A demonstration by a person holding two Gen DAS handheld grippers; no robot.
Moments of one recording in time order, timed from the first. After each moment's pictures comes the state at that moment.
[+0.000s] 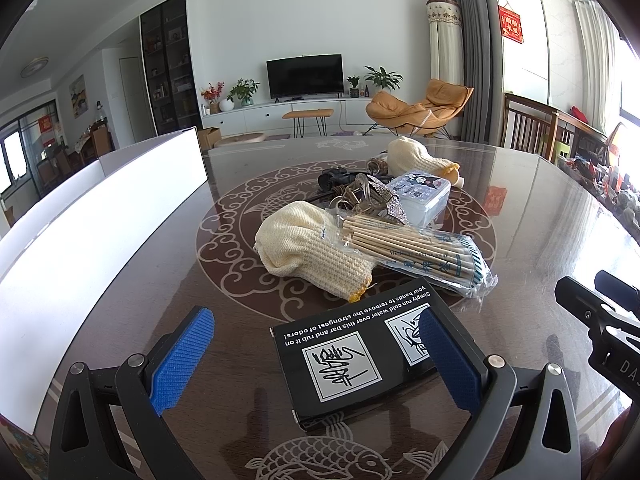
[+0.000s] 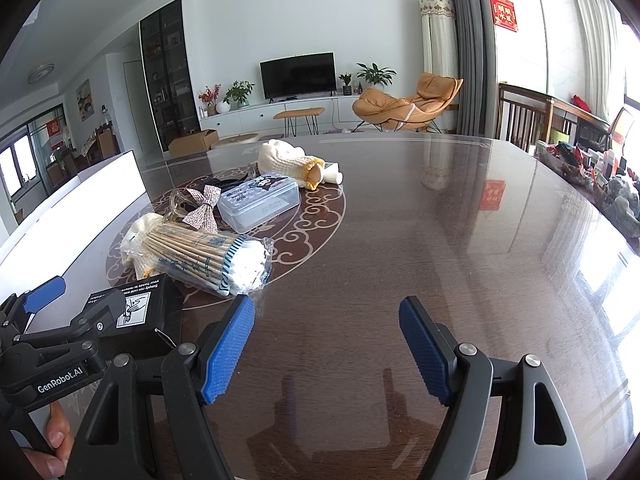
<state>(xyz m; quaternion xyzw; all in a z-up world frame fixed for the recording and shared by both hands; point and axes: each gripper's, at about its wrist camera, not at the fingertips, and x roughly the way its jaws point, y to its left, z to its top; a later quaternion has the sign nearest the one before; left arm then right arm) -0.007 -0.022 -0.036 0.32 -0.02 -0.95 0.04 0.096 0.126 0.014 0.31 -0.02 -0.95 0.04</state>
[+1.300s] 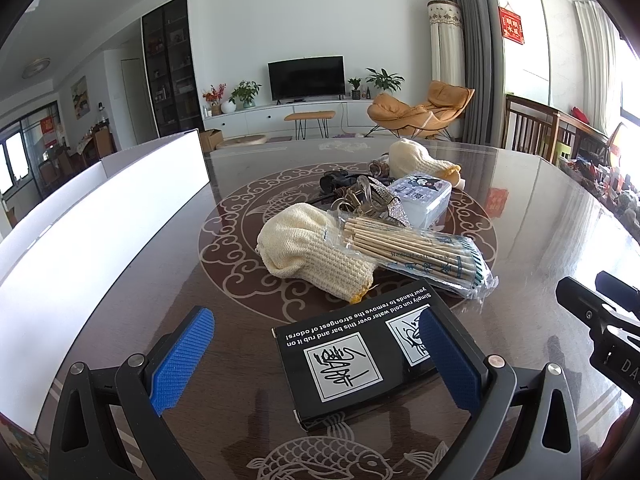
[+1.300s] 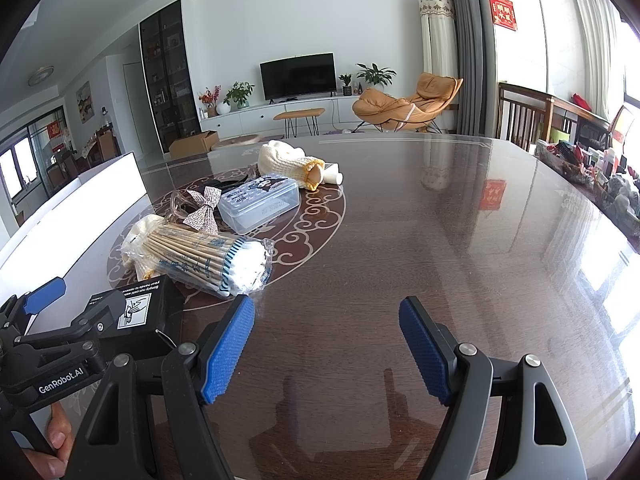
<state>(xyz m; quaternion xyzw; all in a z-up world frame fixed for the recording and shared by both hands) -0.003 -0.022 -0.032 0.31 -0.02 -0.95 0.04 0.096 0.127 0.014 0.31 -0.03 -0.95 0.04</state>
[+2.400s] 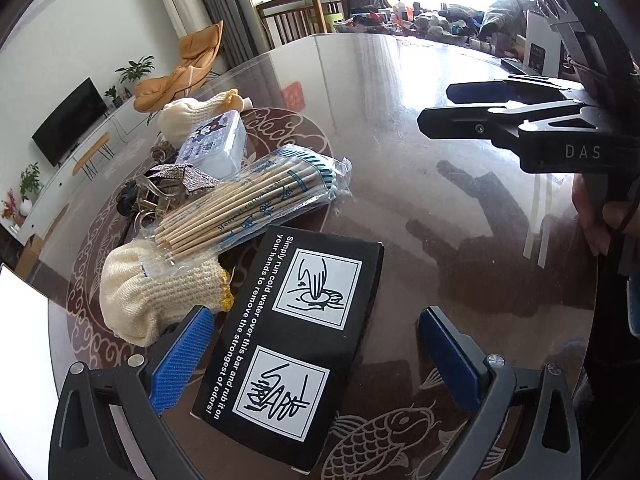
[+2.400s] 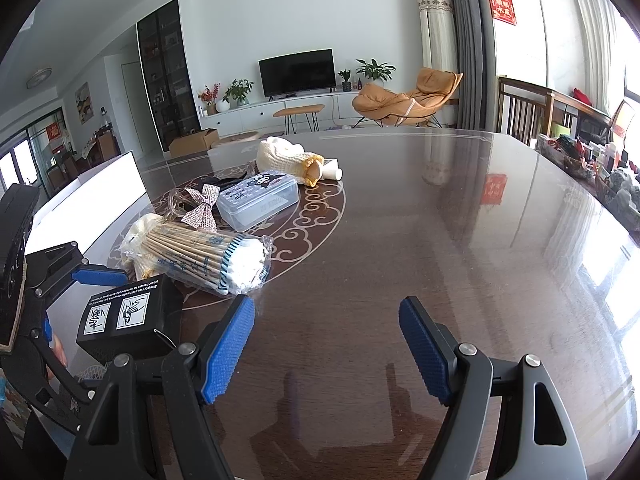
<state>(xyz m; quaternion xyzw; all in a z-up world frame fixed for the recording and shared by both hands) -0.034 0.012 -0.055 0.39 -0.28 -0.82 -0.33 0.095 0.133 0.012 0.32 -0.04 -0.95 0.04</state>
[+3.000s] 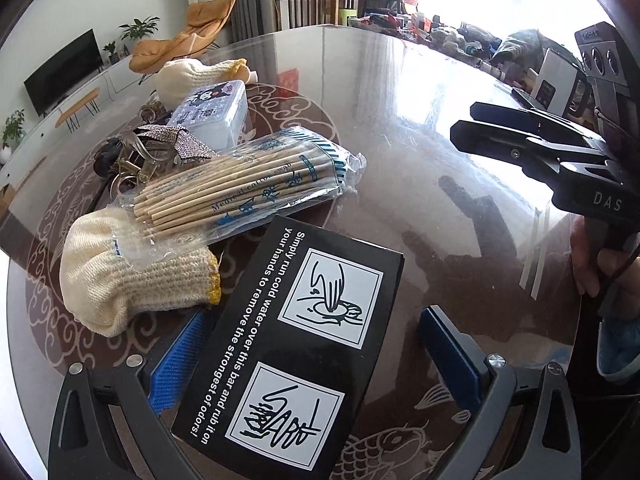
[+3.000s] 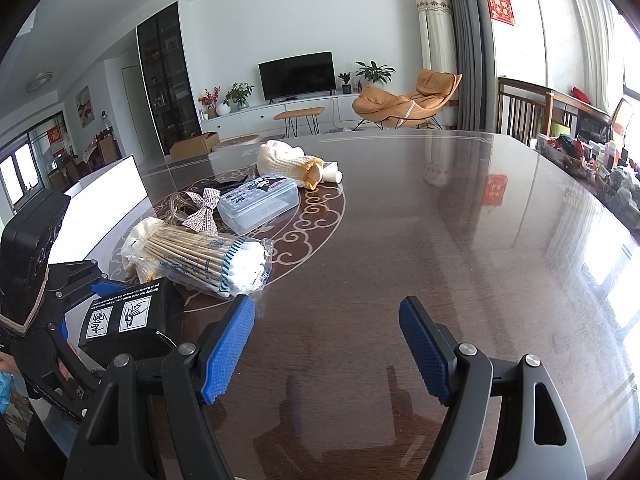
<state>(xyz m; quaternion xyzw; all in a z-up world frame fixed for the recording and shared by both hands) -0.058 0.003 -0.063 0.44 -0.19 -0.80 -0.35 0.096 0.136 0.014 0.32 -0.04 -0.95 0.04</state>
